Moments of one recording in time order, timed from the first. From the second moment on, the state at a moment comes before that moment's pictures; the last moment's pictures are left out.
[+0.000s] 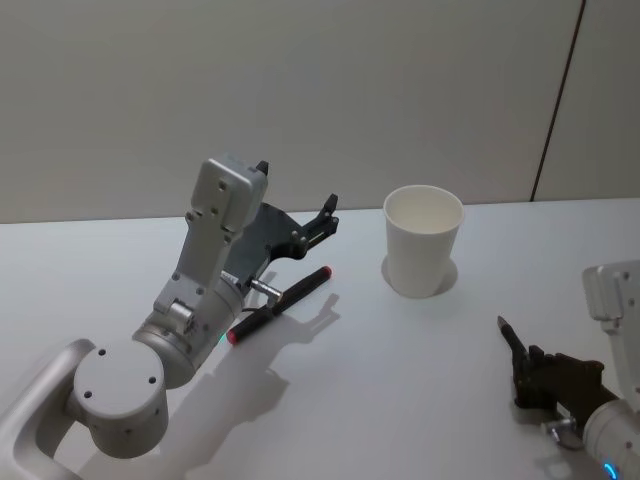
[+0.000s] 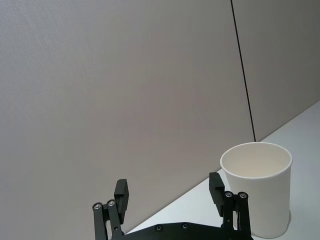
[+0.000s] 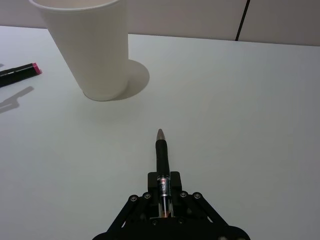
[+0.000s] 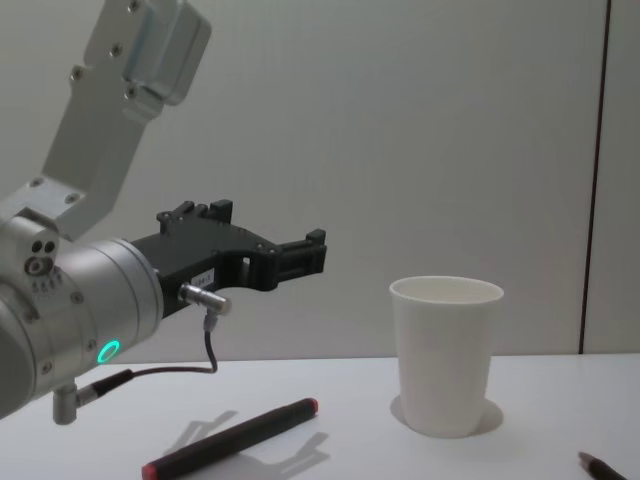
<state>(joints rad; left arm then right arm) -0.24 0.38 0.45 -1.63 -0.20 0.01 -0.01 -0.16 0.26 -0.22 -1.89 0.24 0.57 -0.07</state>
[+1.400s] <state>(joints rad) -0.24 0.38 0.45 -1.63 -0.20 0.01 -0.01 -0.13 0.28 -0.19 -1.90 0.22 0.30 0.04</state>
